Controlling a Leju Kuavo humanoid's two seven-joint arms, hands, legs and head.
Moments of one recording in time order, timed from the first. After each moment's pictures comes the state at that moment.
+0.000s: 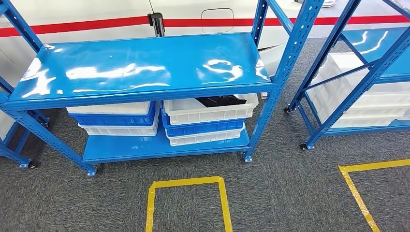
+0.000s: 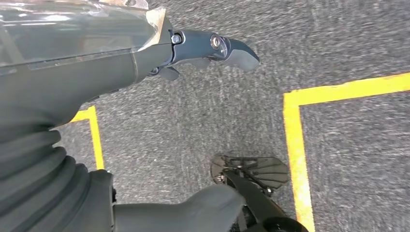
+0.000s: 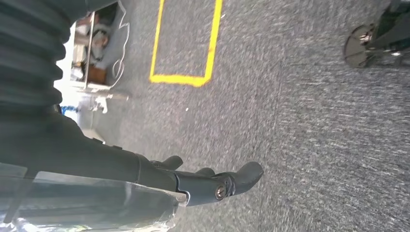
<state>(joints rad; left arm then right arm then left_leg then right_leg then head) -0.02 -0.14 0.58 -0.23 -0.54 0.19 -0.32 -0.01 0.04 -0.11 -0.21 0.43 -0.17 0.21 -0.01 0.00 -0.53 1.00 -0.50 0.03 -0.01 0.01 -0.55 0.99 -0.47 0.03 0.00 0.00</state>
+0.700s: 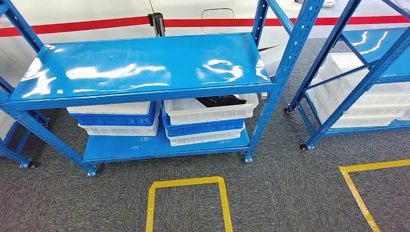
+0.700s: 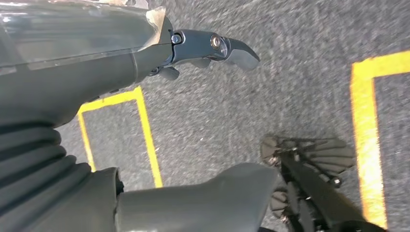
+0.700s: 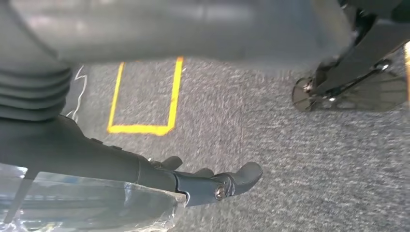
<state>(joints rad) 0.10 -0.05 0.18 -0.34 -0.13 0.05 -0.08 0.10 0.01 -0.05 -0.33 0.11 -0.04 0.05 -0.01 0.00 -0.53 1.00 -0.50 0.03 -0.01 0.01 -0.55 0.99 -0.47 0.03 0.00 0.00</state>
